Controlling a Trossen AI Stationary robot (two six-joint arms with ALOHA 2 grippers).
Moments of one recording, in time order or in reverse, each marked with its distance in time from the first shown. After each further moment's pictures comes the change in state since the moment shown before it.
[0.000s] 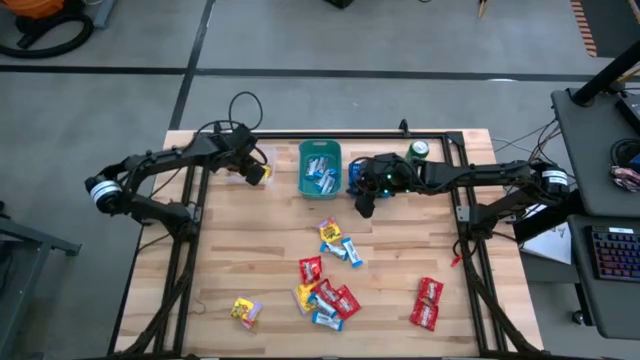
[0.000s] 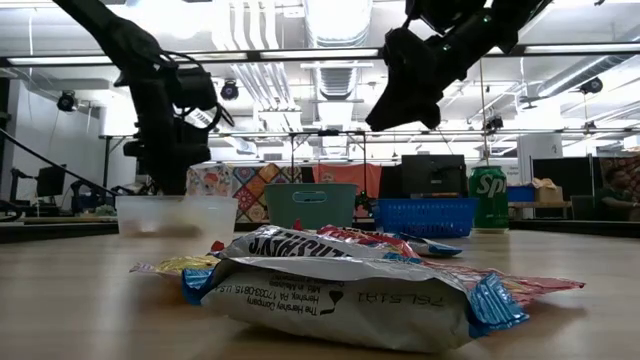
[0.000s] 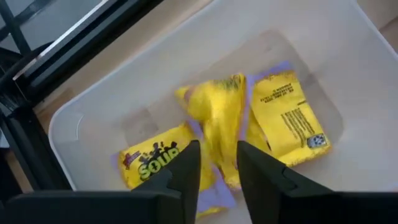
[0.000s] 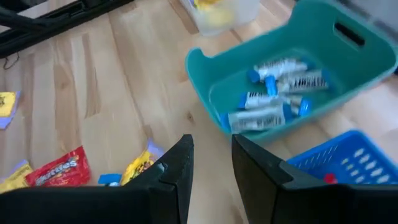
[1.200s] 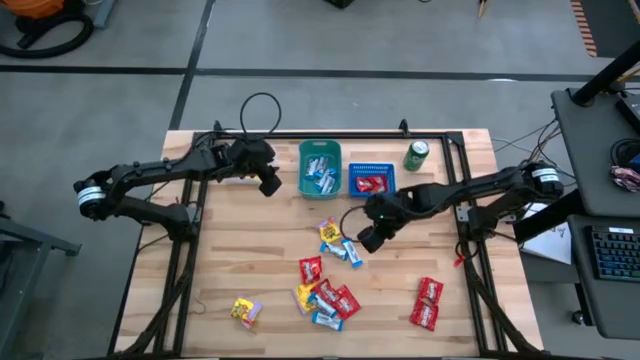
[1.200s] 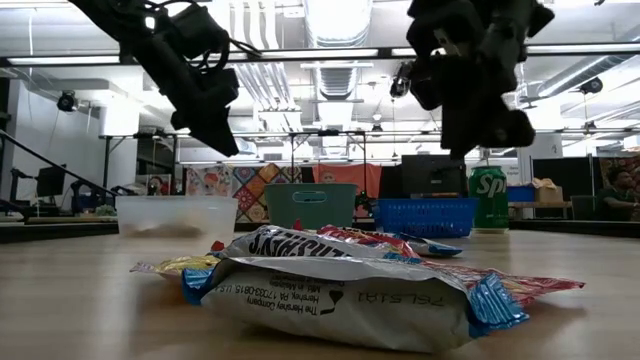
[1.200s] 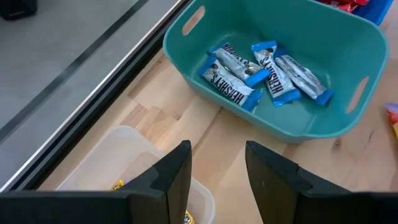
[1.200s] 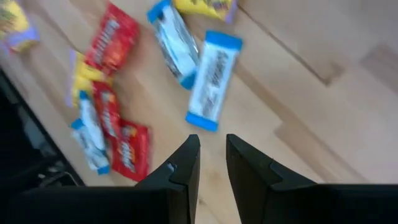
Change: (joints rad) left arm -0.274 -0.120 0.028 0.230 0.080 0.108; right arm 0.259 0.076 0.051 -0.401 -0.226 0.712
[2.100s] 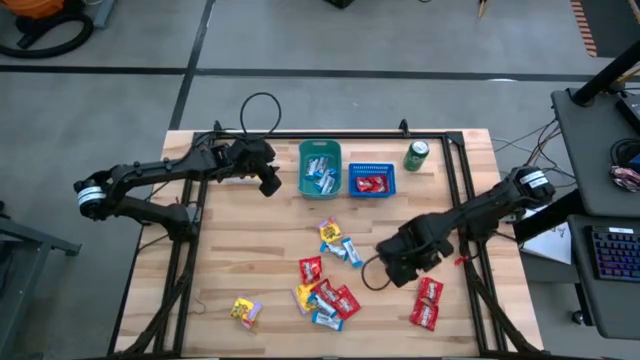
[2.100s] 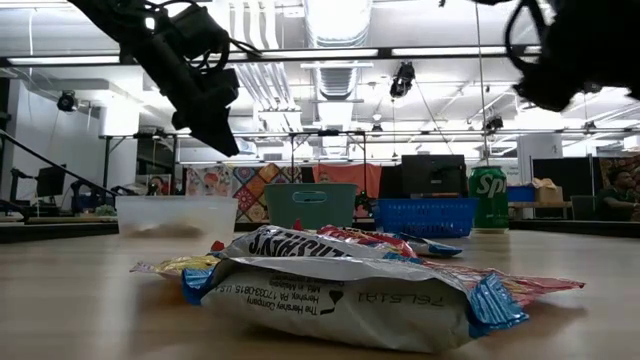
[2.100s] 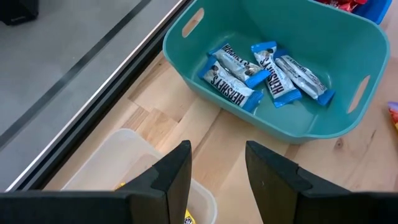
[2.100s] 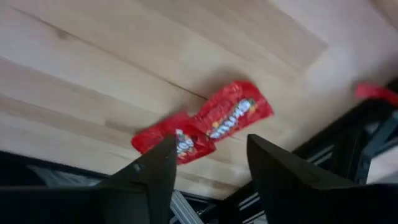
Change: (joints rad) left arm 0.000 0.001 -0.004 0.011 -0.001 0.018; right arm 0.303 0.098 0.120 -0.585 -0.199 0.418
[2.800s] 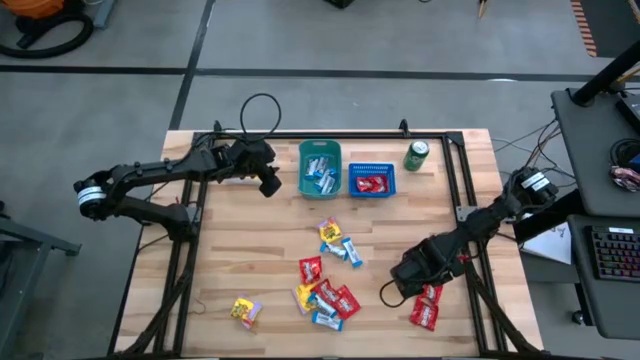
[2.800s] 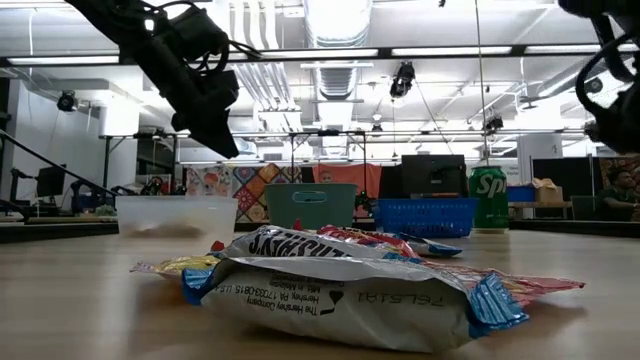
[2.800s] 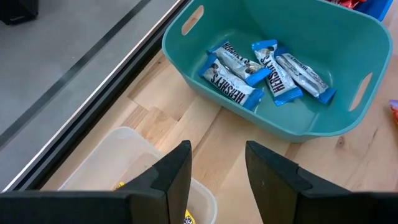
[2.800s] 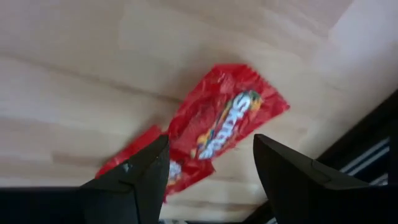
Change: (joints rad) left arm 0.000 0.000 -0.013 0.013 0.000 0.000; right arm 0.176 0.000 -0.213 0.270 0.001 0.354
